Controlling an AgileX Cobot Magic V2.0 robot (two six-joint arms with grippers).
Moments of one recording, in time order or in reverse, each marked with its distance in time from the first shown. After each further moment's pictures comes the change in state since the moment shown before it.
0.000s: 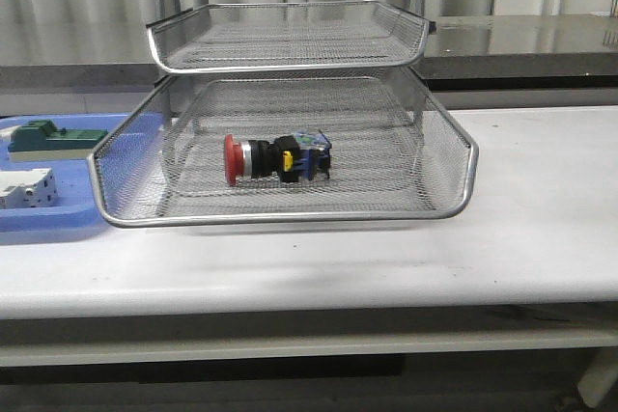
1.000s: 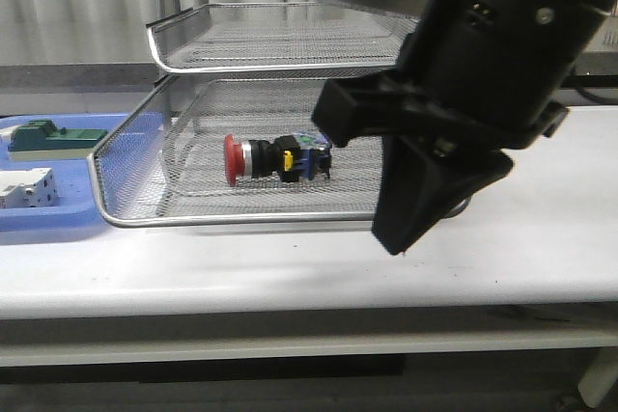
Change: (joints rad) left arm 0.000 0.000 0.000 0.000 0.000 0.000; right arm 0.539 0.736 -0.199 0.093 -0.131 -0.120
